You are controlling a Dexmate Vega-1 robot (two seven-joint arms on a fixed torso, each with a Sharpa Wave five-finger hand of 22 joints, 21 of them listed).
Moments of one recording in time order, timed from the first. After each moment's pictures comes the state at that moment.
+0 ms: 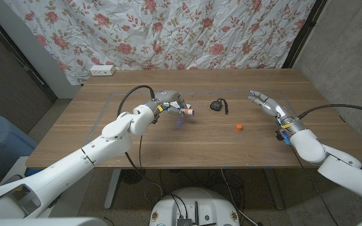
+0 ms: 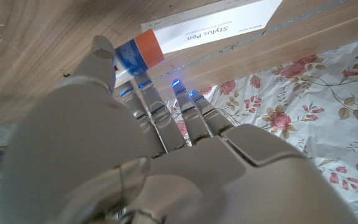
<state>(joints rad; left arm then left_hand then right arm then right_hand) 0.81 0.76 0.66 -1.96 0.69 0.31 -0.06 1.02 -0.02 0.32 -0.17 0.19 1.04 -0.18 0.27 0.19 1.11 -0.19 0.20 0.19 0.58 -0.06 0.19 0.17 0.28 -0.04 0.18 0.17 -1.30 -0.99 -0.23 -1.85 -0.06 0.09 -0.34 0.10 0.05 0.36 -0.09 0.21 0.15 -0.18 0.18 0.17 0.20 -0.06 0.19 0.19 0.00 -0.02 0.21 0.23 0.19 0.03 0.19 0.16</state>
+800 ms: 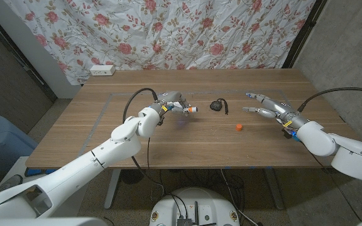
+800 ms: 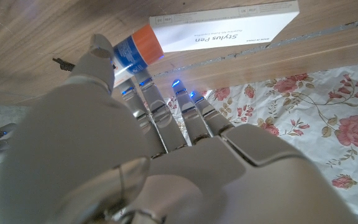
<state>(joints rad) 0.80 0.70 0.71 -1.94 0.63 0.42 0.01 1.02 -0.02 0.31 -0.17 0.19 1.06 -0.17 0.26 0.19 1.14 -0.17 0.20 0.19 0.58 -0.05 0.18 0.17 0.27 -0.04 0.18 0.17 -1.34 -1.17 -0.18 -1.99 -0.16 -0.07 -0.18 0.27 0.00 0.40 -0.18 0.18 0.00 -0.18 0.18 0.18 0.12 -0.04 0.19 0.20 -0.09 0.02 0.20 0.22 0.13 0.07 0.18 0.16</state>
